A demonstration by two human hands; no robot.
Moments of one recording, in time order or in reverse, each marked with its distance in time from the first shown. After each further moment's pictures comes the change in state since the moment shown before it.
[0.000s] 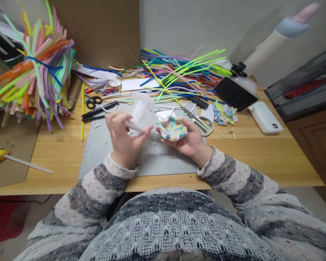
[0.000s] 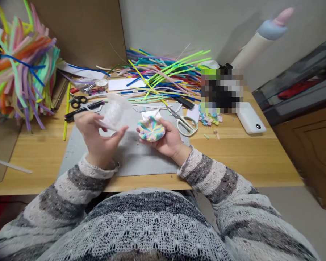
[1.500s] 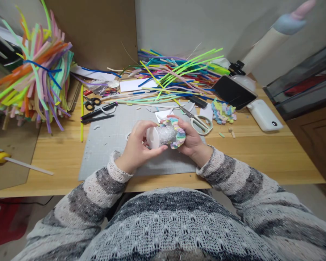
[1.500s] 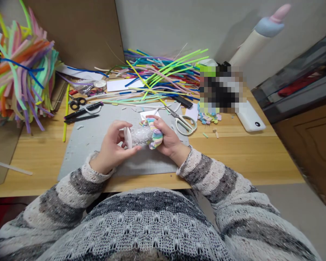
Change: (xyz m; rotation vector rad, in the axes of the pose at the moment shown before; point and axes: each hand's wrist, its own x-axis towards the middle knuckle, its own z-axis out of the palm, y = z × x) left_hand -0.013 0.017 0.007 -0.482 -0.518 -0.231; right_hand 0.003 0.005 0.002 -0.129 -0.055 -0.245
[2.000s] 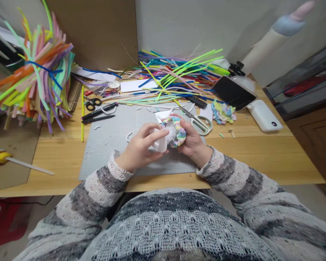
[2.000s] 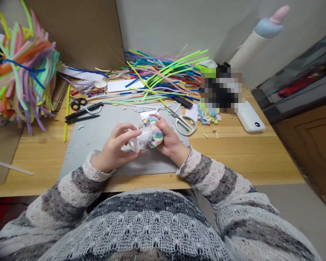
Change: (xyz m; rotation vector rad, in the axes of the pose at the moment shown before) left_hand 0.002 0.000 -0.007 0.164 -0.114 0.384; right_hand -0.001 0.000 0.002 -0.003 0.066 -0.046
